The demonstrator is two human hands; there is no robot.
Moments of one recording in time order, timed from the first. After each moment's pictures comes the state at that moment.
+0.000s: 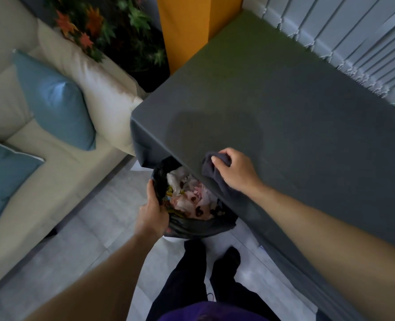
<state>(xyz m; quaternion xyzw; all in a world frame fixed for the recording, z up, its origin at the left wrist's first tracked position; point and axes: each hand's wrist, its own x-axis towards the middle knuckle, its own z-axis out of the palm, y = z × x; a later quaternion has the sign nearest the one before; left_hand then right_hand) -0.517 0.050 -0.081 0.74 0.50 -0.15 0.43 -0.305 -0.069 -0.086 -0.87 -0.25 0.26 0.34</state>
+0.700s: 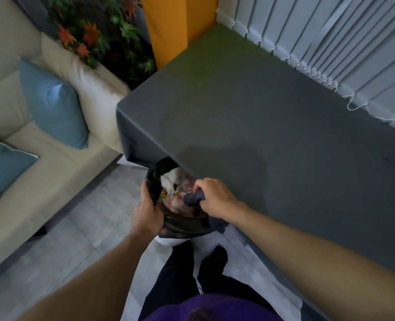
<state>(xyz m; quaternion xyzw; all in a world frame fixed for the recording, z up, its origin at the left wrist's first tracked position) -0.543 -0.046 -0.057 0.75 0.50 -0.11 0.41 -0.384 -0.166 -0.067 -0.84 -0.38 0.36 0.15</state>
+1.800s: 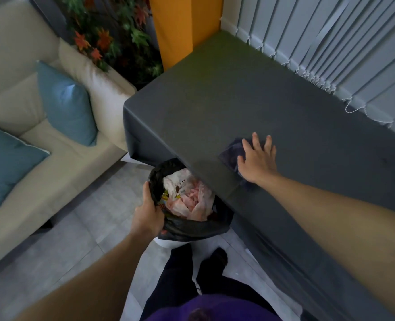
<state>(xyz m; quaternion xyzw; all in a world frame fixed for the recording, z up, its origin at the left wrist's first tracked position) -0.560 -0.074 -0.051 0.75 0.51 -0.09 0.41 -0.282 -0.212 -0.065 -0.94 -0.28 0.18 0.02</state>
